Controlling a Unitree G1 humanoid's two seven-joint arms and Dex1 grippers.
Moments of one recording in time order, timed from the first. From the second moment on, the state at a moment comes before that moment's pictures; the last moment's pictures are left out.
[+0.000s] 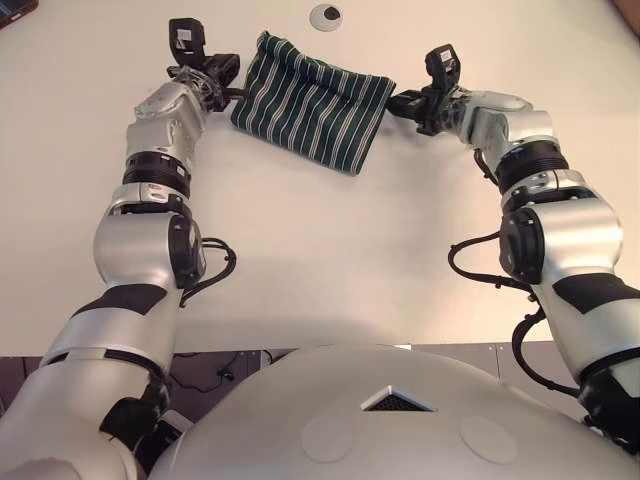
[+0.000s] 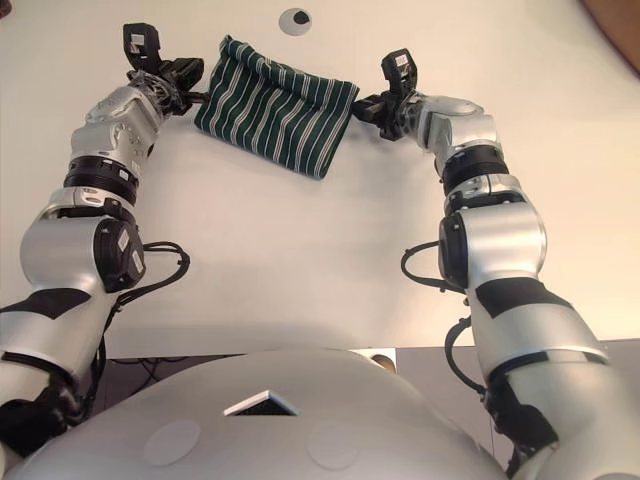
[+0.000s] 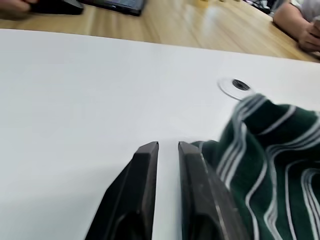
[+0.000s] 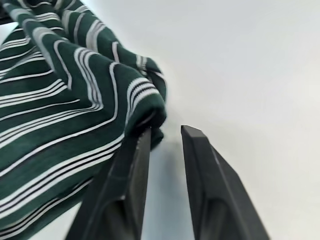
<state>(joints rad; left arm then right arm) -0.80 0.31 0.17 1.13 -0.24 0.08 -0.39 -0.88 -0.25 -0.01 1.22 0.16 0.24 0.72</state>
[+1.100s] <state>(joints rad) -0.20 0.22 0.30 0.21 -0.46 0.28 -0.32 -0.87 -0.23 -0.55 1.29 0.48 0.20 0.03</state>
